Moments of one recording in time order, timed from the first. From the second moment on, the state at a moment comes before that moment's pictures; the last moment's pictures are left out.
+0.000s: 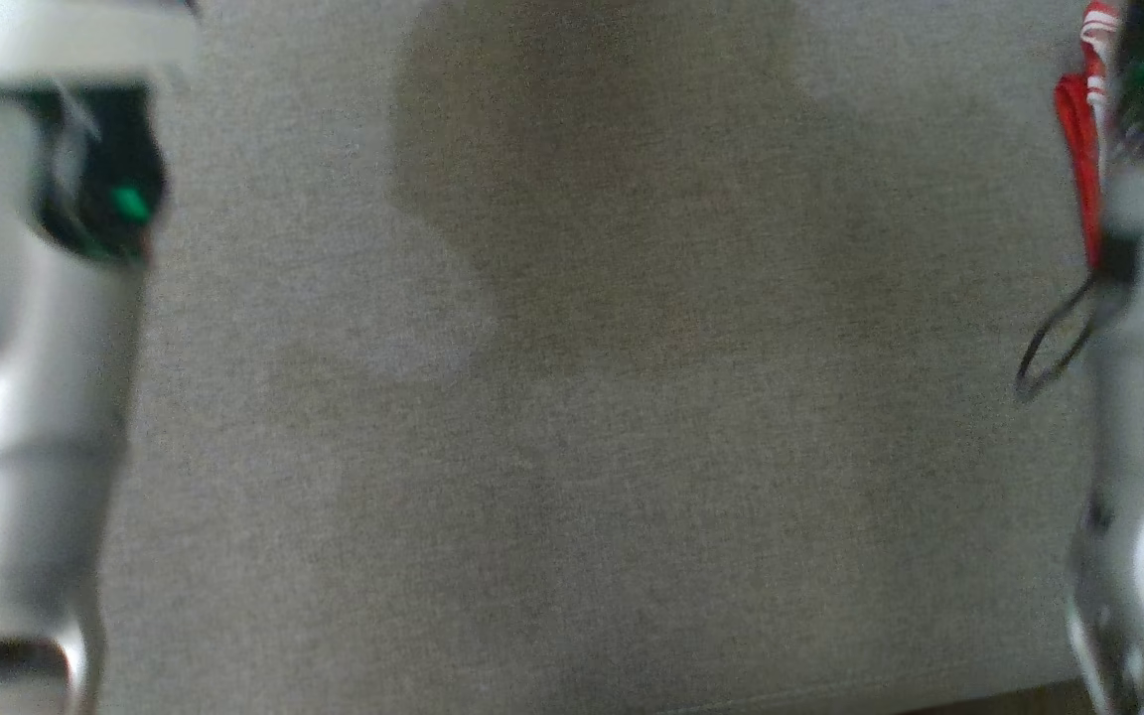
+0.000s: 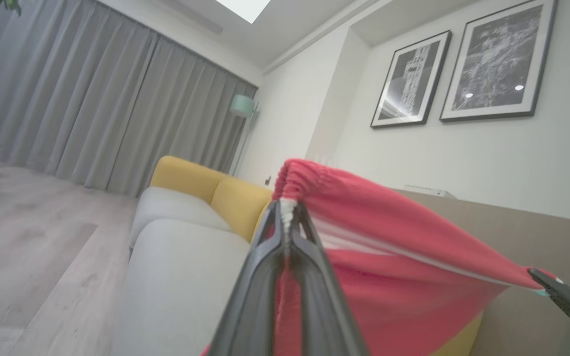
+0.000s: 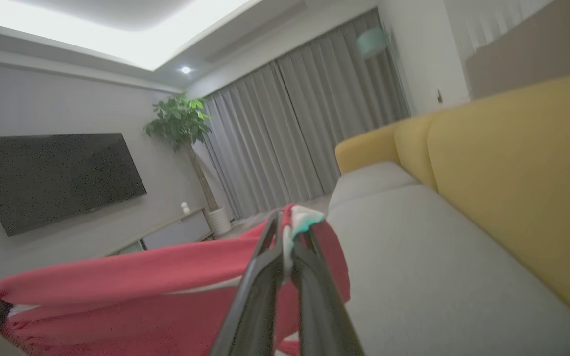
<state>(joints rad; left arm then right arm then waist) -0.98 0.28 -0.27 0.24 -0.76 -0.12 -0.16 -1.02 -0.10 0.07 0.23 0.57 0.13 0.10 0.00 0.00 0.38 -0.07</state>
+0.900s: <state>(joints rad) 0.16 0.42 -0.64 -0.22 -0.95 0.06 0.07 0.21 -0.04 -0.22 -0.38 0.26 0.13 0.80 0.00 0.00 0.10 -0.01</state>
